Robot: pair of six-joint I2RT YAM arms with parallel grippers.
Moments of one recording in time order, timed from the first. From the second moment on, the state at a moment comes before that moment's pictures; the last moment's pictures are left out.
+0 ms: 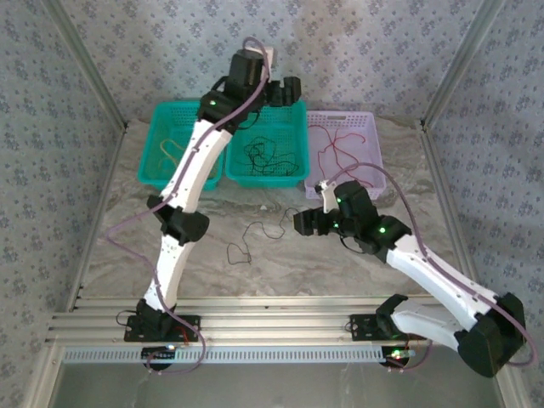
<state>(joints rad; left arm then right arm) -0.58 2.29 2.88 -0.95 -0.04 -0.37 0.63 1.07 0.82 -0.41 -0.20 0.36</state>
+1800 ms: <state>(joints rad) -0.44 0.72 1.03 -0.87 -0.48 -0.42 0.73 1.71 1.05 -0.30 0.14 0.50</state>
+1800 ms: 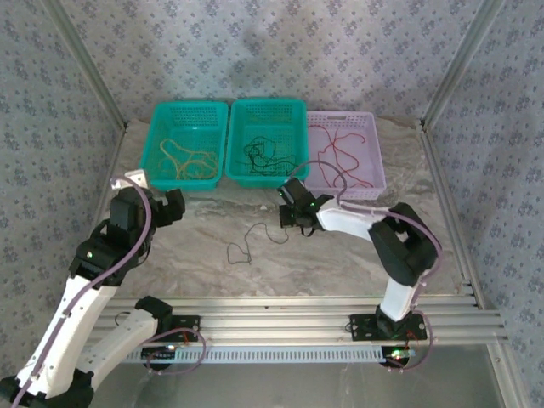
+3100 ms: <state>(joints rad) -0.39 0.74 1.00 -0.87 -0.46 -0.42 0.40 2.05 2.72 -0.64 -0.47 0.47</state>
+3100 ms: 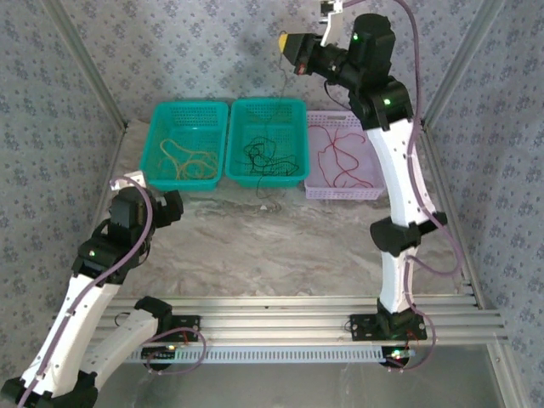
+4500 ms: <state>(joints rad) -0.36 0.76 1.00 -0.87 -0.40 -0.42 0.53 1.69 1.29 -0.26 -0.30 0.22</state>
